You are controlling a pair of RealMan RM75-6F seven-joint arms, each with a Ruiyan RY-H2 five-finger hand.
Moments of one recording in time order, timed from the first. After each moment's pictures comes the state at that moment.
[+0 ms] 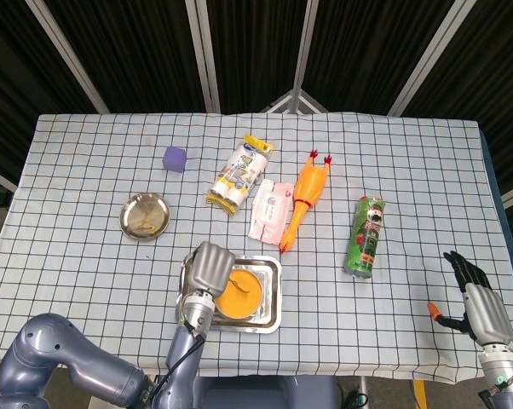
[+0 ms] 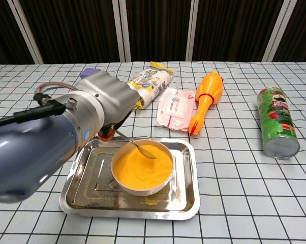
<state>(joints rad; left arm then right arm) -1.09 -1.90 -0.23 -1.85 0.44 1.65 1.57 0.11 -1.04 0.07 -1.80 -1.31 1.27 0.16</state>
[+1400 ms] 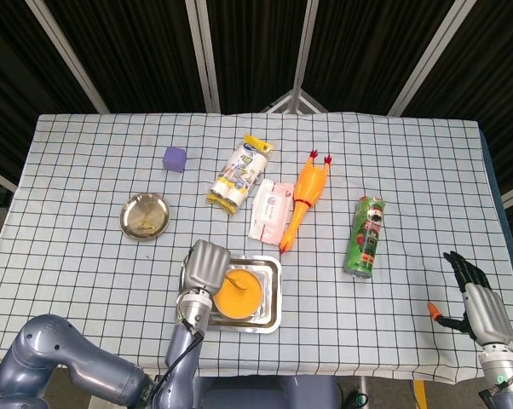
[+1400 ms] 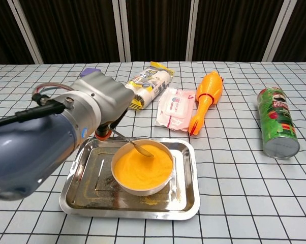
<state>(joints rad) -1.08 -1.90 -0.23 -1.84 0.45 1.67 1.55 0.11 -1.03 0.06 -1.80 -1.31 1.26 0.17</state>
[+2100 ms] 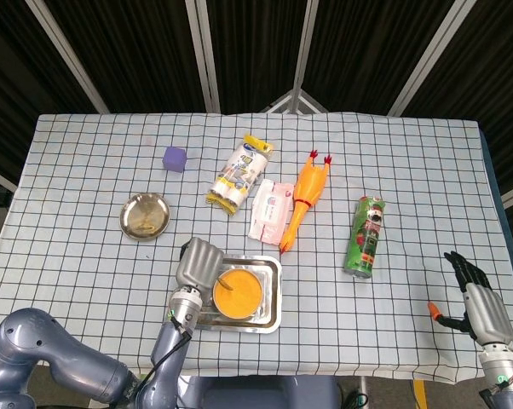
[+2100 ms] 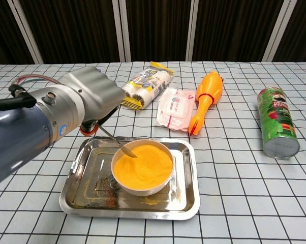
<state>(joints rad) -1.08 -1.80 -0.17 -1.89 0.46 1.63 1.62 0.11 -1.03 0.07 -1.81 -1.30 1.26 0.18</state>
